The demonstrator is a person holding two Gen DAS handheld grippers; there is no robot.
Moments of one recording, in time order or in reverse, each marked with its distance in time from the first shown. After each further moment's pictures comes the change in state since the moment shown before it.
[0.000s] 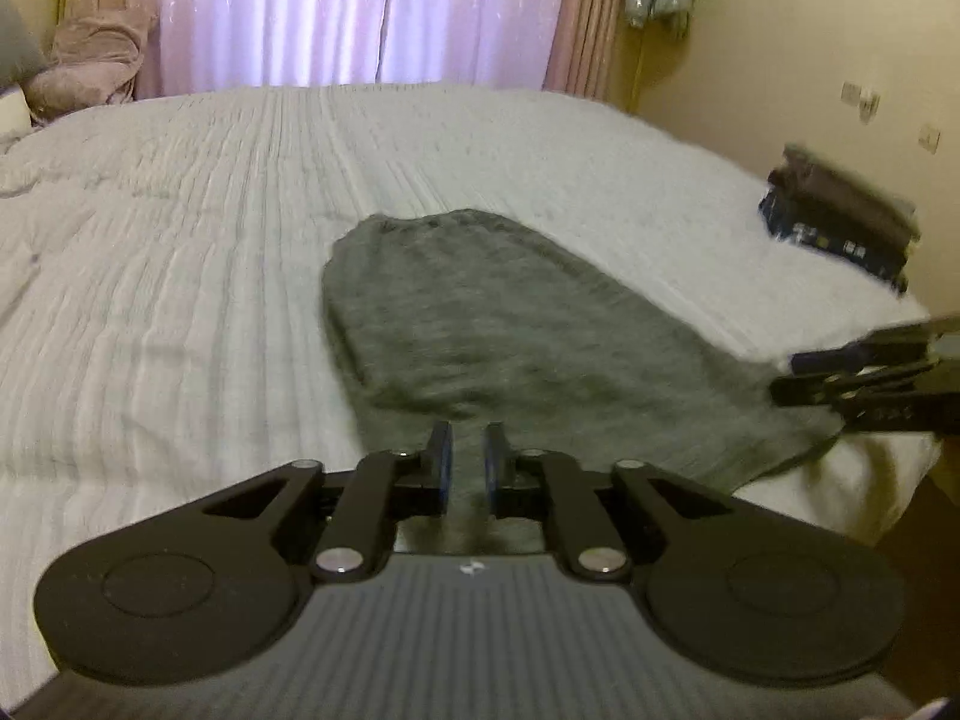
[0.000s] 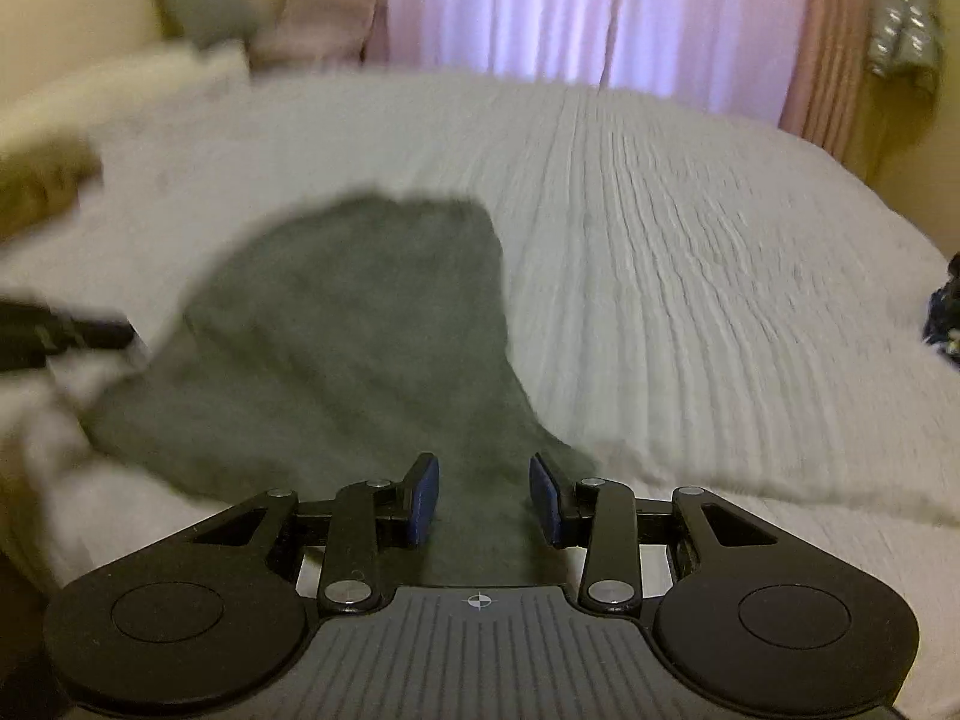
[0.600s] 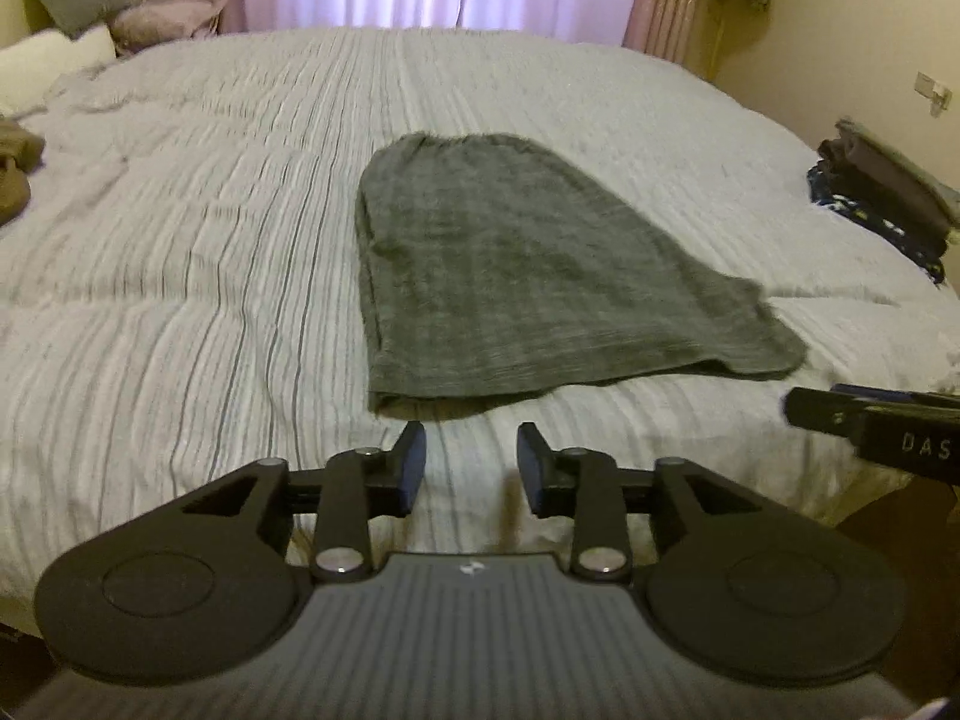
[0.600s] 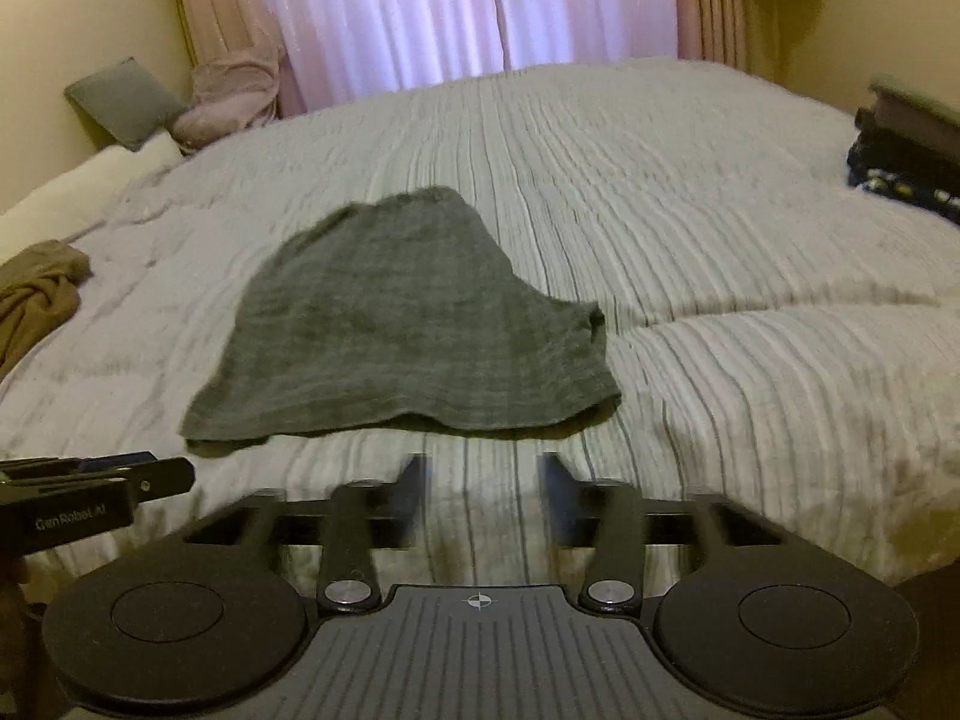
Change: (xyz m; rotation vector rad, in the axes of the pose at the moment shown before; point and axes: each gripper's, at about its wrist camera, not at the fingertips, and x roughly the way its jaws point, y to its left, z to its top) left arm -0.075 -0.060 -0.044 -0.080 0.069 0.173; right arm -0.085 0.044 -0.049 0.256 -0.024 -0.079
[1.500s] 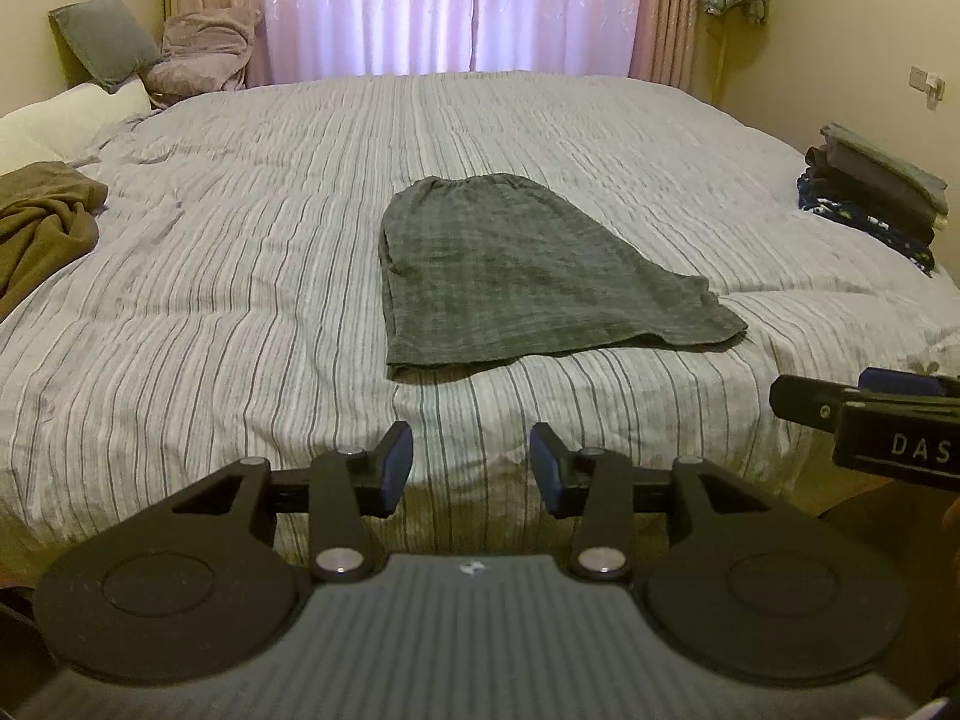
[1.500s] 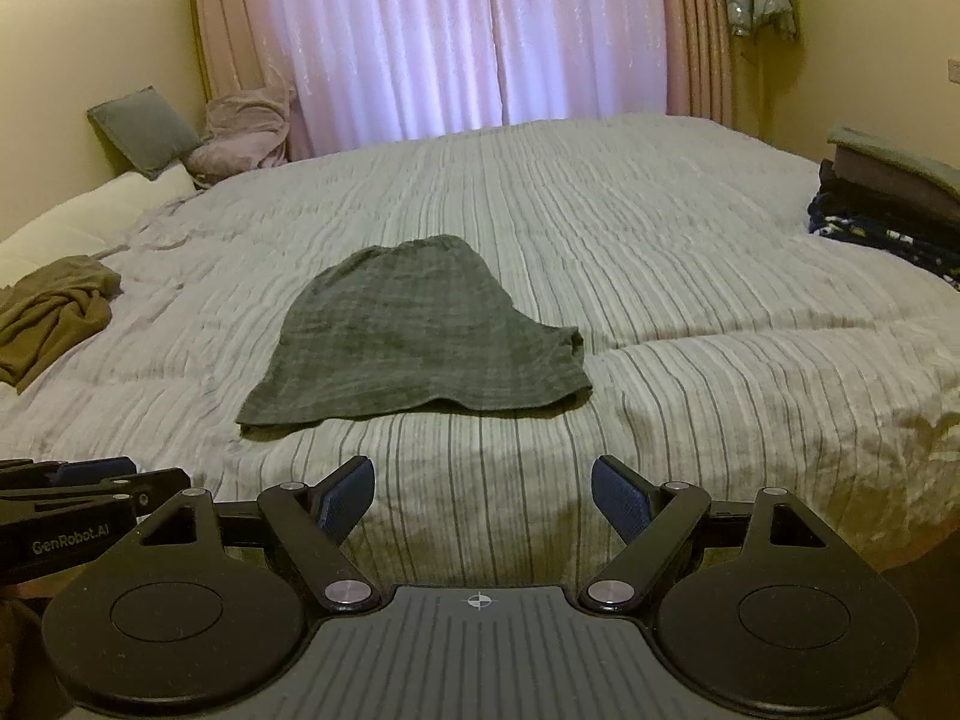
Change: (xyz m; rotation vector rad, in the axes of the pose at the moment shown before) left arm -0.080 -0.026 -0.031 0.038 -0.073 0.073; right arm -0.073 0.018 -0.029 -0.019 -0.089 -0.011
